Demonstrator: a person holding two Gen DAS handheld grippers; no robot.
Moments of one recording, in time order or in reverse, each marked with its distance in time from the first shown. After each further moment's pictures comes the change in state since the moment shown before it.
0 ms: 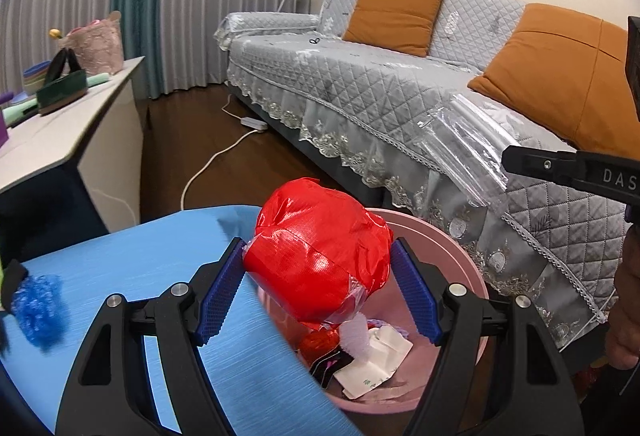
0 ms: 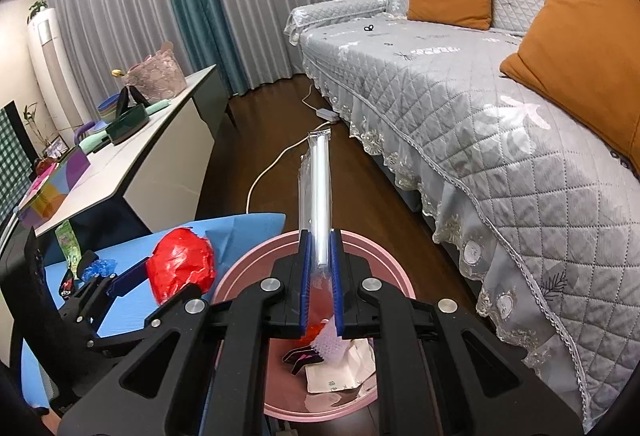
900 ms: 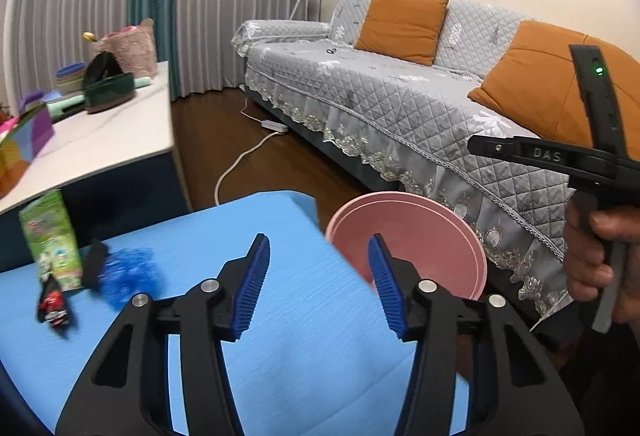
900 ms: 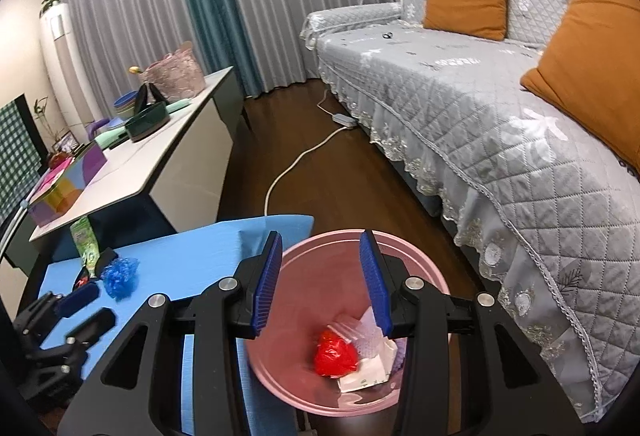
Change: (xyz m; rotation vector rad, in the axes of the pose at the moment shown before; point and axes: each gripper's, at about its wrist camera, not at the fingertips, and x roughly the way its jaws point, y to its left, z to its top) left arm -0.113 0.060 -0.019 0.004 -0.015 0.030; right arm -0.015 0.048 -0.005 -0.036 -0.026 0.034
